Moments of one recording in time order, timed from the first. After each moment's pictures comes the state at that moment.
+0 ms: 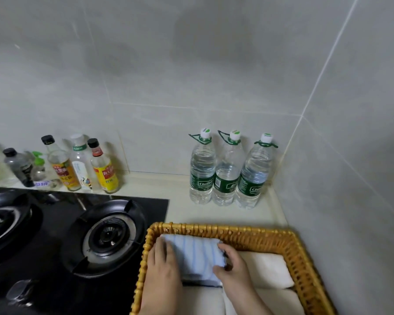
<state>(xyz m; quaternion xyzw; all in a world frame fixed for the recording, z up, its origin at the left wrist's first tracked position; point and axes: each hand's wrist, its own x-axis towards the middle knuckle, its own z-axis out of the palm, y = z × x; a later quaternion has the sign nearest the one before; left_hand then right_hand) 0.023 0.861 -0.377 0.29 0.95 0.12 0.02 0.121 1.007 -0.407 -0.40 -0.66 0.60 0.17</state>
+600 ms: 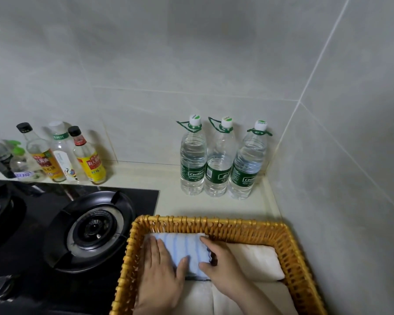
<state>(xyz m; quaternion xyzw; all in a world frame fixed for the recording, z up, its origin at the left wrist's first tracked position) 0.034 0.887 -0.418 0.27 0.95 0.13 0.05 0.122 1.035 -0.416 -0.28 -0.83 0.48 0.02</state>
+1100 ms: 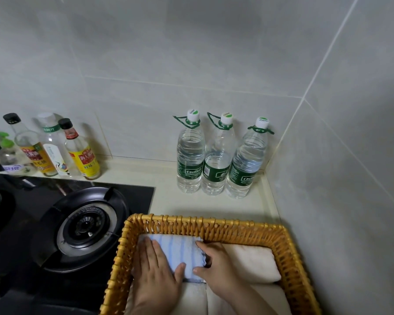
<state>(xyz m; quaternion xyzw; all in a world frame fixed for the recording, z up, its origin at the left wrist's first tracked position) 0.036 0.897 -0.450 0.25 0.96 0.10 0.06 0.116 1.045 -0.447 -0.31 -0.82 0.49 -0.01</state>
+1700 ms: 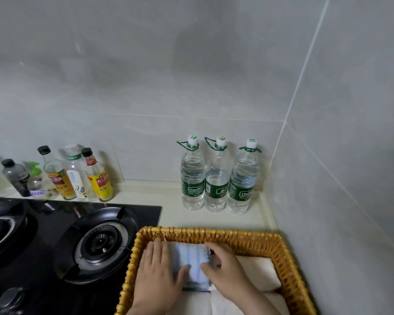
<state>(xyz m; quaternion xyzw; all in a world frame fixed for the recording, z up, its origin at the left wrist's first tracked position) 0.028 0.876 -0.370 0.32 0.94 0.08 0.12 0.135 1.038 -0.370 -0.26 -0.85 0.45 0.07</state>
